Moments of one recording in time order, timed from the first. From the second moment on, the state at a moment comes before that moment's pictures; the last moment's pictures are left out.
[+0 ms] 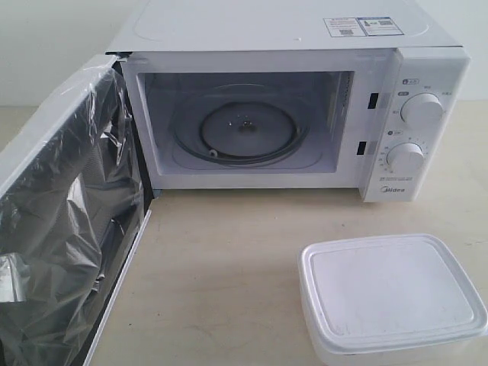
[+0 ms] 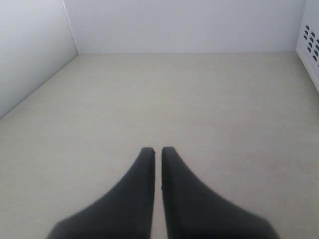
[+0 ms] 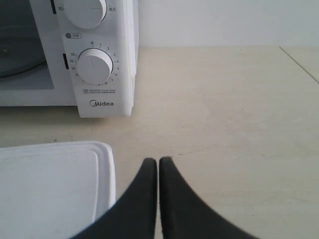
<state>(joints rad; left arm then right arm) 0.30 0.00 0.00 -0.09 0.34 0.18 0.01 0.01 0.00 -0.11 0.36 0.08</state>
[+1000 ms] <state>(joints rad) 0.30 0.00 0.00 -0.09 0.34 0.18 0.01 0.00 -0.23 0.01 0.36 0.12</state>
